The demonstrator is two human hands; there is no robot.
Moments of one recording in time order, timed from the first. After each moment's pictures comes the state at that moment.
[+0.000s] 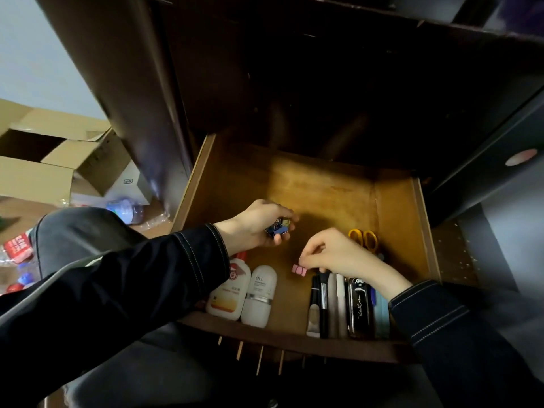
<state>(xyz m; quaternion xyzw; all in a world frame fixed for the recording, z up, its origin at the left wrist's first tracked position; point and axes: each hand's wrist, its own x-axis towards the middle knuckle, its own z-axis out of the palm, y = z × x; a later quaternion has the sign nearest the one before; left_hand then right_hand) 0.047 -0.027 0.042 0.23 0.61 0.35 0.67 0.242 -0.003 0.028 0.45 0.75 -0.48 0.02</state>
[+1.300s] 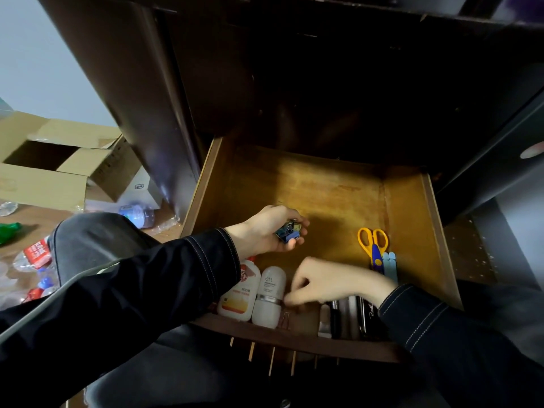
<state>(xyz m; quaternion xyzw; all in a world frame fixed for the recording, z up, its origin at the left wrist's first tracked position) 0.051 -0.026 0.037 0.20 0.60 0.34 0.70 0.214 -0.033 0.026 0.29 0.79 -0.50 0.19</state>
